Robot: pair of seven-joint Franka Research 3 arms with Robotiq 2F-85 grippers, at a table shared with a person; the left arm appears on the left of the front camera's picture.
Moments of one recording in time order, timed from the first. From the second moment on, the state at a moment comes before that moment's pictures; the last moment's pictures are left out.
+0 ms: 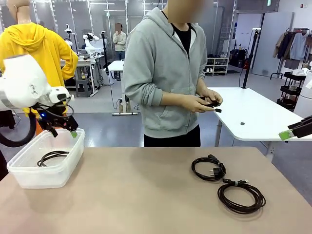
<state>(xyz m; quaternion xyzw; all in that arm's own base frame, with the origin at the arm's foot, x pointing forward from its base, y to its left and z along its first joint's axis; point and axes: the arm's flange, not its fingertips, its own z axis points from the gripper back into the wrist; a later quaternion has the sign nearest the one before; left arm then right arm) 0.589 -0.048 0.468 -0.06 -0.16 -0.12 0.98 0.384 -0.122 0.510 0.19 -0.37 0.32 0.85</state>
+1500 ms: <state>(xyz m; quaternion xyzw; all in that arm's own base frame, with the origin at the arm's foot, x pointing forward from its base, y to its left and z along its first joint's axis) 0.391 0.039 0.481 -0.17 -0.30 -0.42 0.84 0.384 -0.122 0.510 0.19 -0.37 0.32 0.85</state>
